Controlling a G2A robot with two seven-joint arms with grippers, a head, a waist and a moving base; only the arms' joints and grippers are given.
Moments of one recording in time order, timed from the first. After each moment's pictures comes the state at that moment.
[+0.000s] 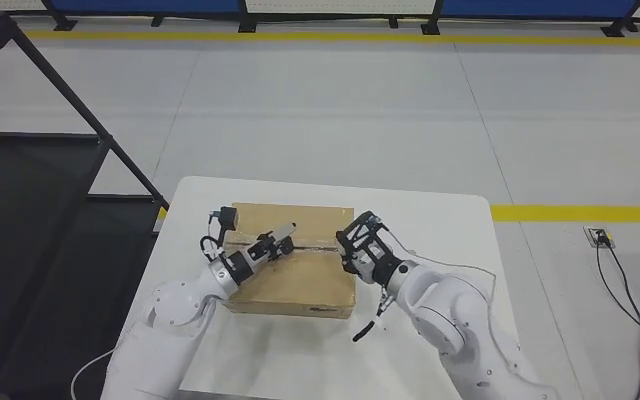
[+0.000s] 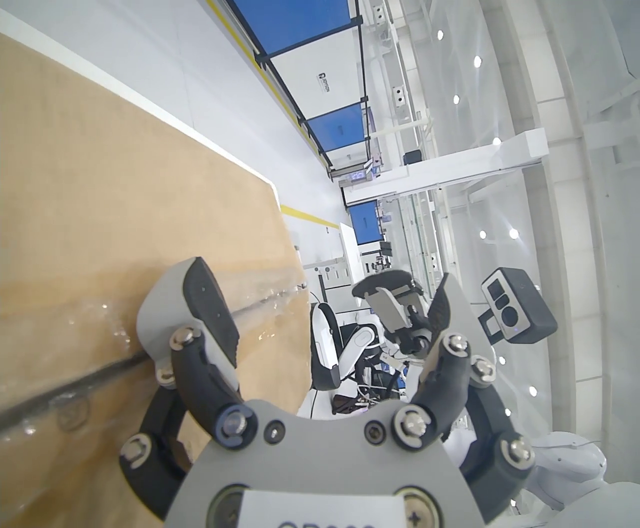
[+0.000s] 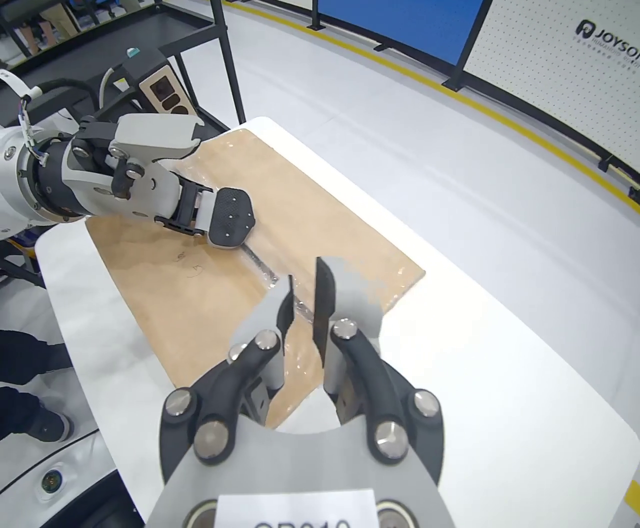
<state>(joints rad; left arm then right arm) 0.93 -1.17 -1.23 -1.37 -0.21 -0.30 -0.65 -0.93 -1.32 1.11 -1.75 -1.12 -0.28 0.63</state>
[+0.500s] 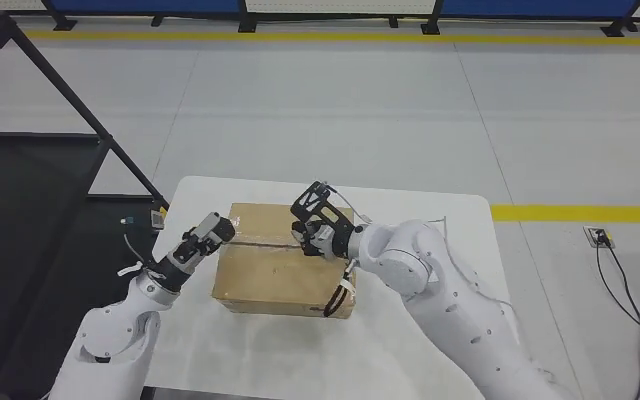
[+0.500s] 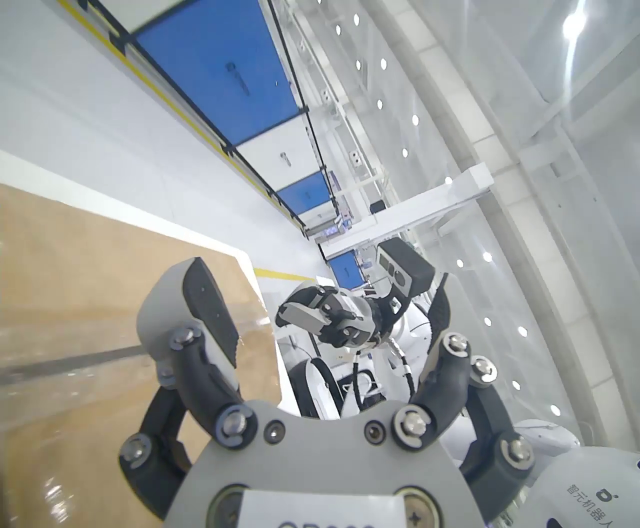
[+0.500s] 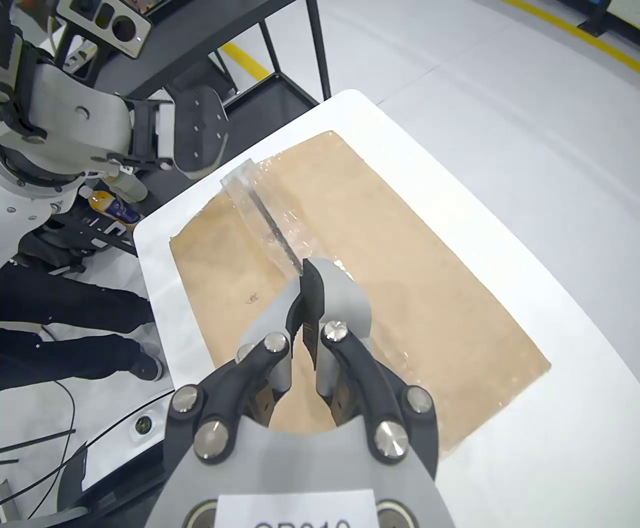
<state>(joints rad) 1.16 -1.12 -1.60 -1.56 -0.28 -0.44 -0.61 -0.53 -1.40 0.89 -1.39 -0.76 -0.30 0.81</state>
